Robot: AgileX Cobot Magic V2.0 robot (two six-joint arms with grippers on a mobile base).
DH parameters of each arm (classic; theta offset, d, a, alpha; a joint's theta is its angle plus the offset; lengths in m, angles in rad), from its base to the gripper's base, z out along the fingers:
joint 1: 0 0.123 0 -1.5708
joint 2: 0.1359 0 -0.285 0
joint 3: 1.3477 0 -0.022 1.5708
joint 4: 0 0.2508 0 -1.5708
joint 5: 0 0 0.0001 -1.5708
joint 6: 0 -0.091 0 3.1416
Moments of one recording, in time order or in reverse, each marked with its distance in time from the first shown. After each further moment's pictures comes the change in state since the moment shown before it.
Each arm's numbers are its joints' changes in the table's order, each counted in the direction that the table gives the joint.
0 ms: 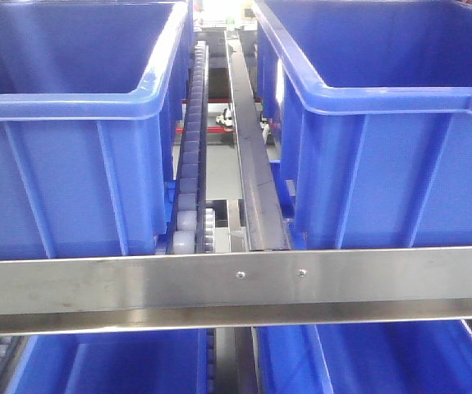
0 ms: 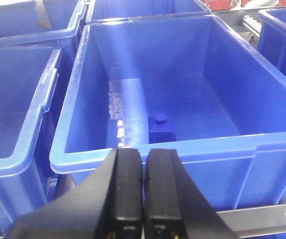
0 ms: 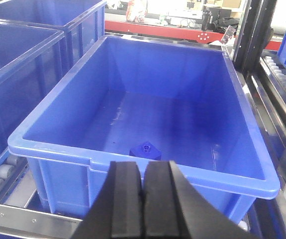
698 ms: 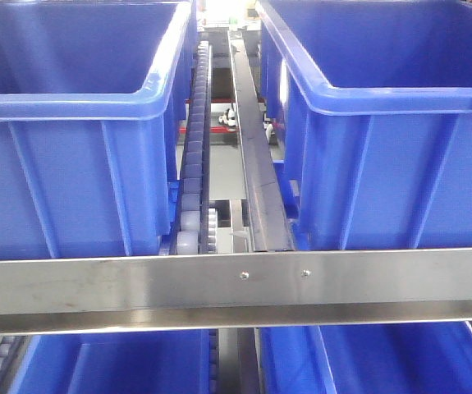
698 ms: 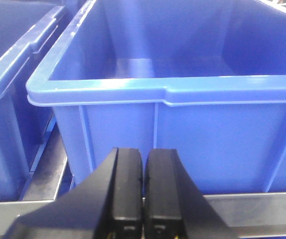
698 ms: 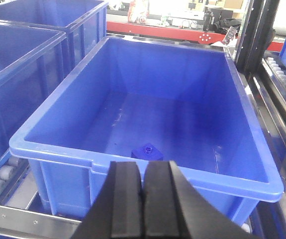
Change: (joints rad) left arm 0.077 -0.069 0.490 -0.052 -0.487 0.002; right arm 0.000 -0.002 0.000 0.000 -0.001 0.000
